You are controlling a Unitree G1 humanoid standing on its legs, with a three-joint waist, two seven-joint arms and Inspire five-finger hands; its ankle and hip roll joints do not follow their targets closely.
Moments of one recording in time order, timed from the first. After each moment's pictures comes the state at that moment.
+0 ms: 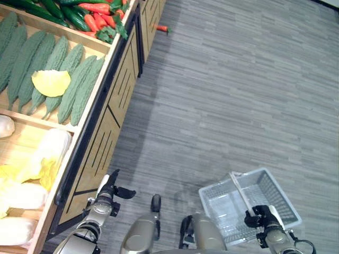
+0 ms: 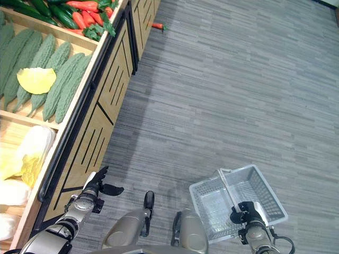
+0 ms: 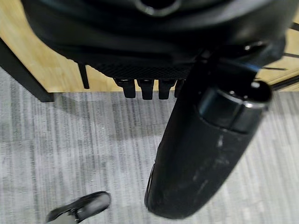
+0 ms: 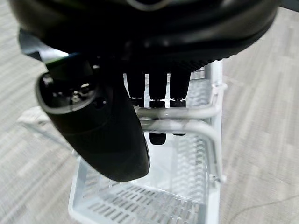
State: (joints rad) left arm -0.28 0.36 -0.28 1.21 -0.08 -0.19 0.16; right arm -0.10 -0.42 0.14 1.25 -0.04 -0.19 -0.23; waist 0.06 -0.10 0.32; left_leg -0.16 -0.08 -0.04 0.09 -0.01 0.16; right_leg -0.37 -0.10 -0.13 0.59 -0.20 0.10
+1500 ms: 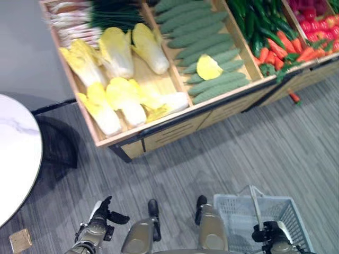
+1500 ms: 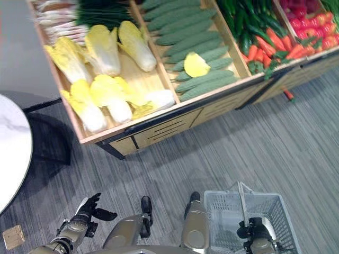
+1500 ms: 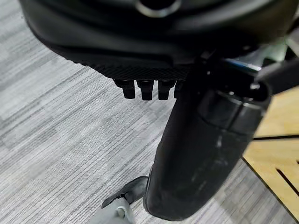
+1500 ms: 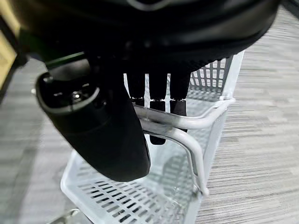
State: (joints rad) left arm -0.17 0.36 -0.27 1.26 -0.10 -0.16 0.15; right arm -0.05 -0.39 0.15 1.32 -0.04 -0.12 -0.22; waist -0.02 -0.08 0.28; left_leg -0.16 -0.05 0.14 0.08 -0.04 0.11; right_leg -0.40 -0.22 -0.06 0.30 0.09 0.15
